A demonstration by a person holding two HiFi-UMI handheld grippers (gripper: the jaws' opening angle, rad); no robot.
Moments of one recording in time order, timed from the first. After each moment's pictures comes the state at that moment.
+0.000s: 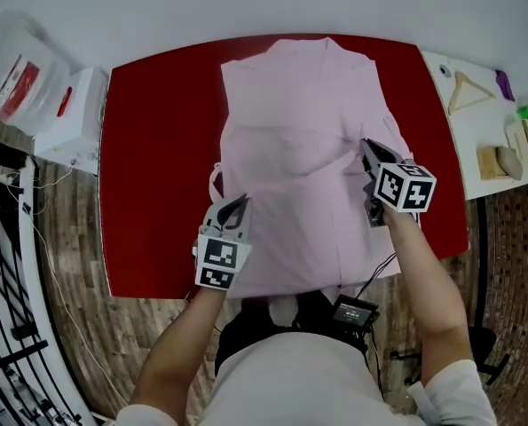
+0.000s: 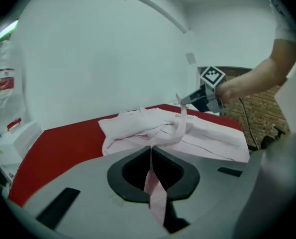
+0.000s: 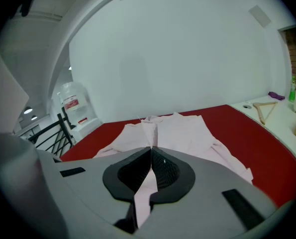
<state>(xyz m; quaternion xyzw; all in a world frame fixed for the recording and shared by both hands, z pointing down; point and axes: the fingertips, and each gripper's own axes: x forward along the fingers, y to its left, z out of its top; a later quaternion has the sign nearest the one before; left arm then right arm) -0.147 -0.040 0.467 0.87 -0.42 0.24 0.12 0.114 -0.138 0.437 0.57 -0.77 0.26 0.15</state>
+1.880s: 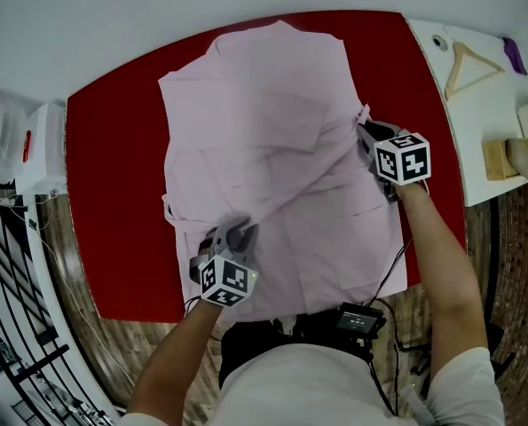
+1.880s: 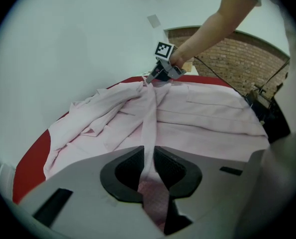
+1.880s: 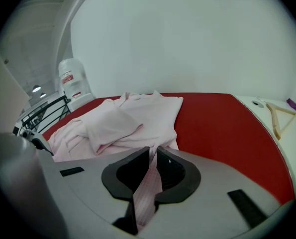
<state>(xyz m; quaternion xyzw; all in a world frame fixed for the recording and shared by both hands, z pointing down) -0.022 -0.035 0.567 0.87 -0.27 0.42 0.04 0.250 -0.217 0.544 0.50 -0.78 0.26 0.27</state>
